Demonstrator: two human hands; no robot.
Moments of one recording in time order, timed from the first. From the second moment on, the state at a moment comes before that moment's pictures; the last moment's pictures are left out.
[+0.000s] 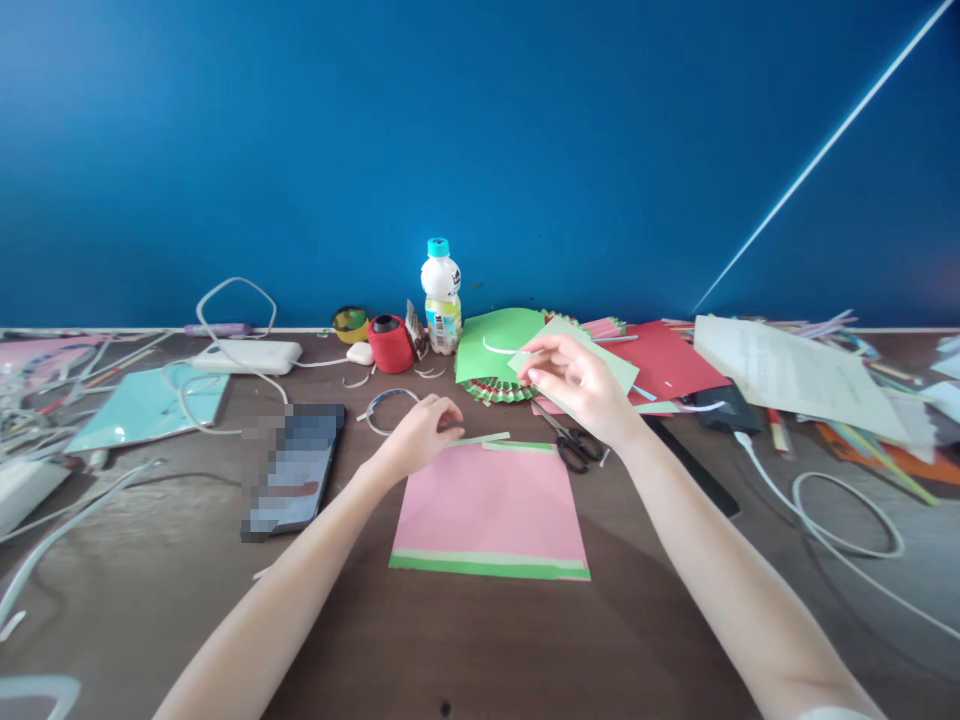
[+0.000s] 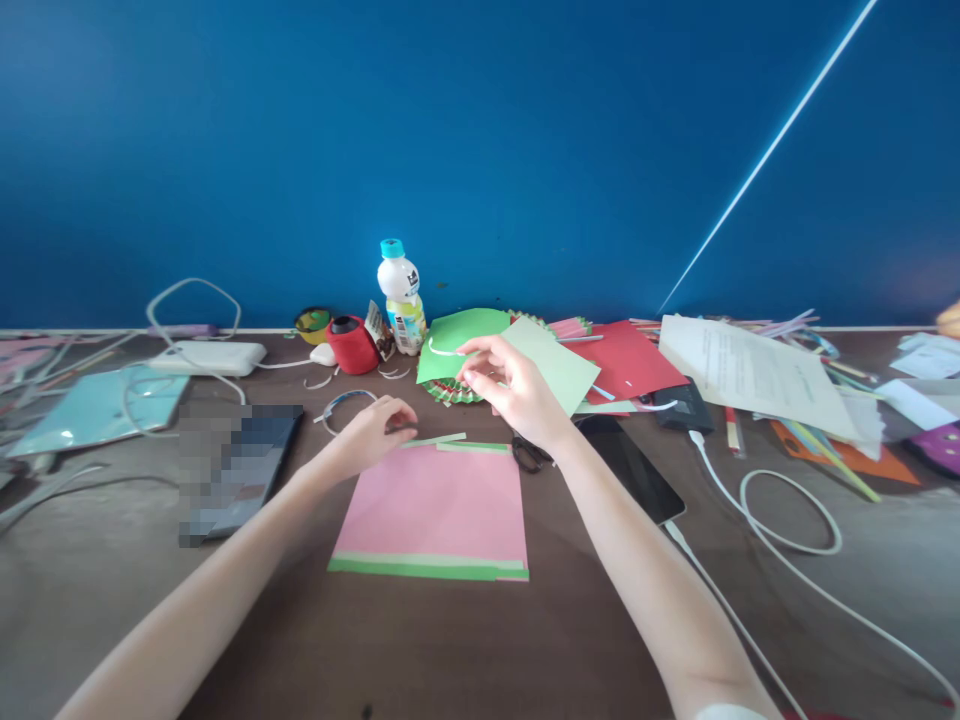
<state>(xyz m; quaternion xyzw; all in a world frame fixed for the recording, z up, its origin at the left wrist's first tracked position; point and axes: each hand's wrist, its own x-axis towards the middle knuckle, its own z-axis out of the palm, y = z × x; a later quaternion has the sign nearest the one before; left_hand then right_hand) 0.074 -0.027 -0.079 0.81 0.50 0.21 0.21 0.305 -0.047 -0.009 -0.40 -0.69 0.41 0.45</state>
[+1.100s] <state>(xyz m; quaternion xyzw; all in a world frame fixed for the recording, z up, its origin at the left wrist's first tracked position) 0.067 -0.066 -0.022 0.77 0.48 0.12 0.40 0.270 -0.085 -0.071 -0.45 -0.57 0.52 0.44</state>
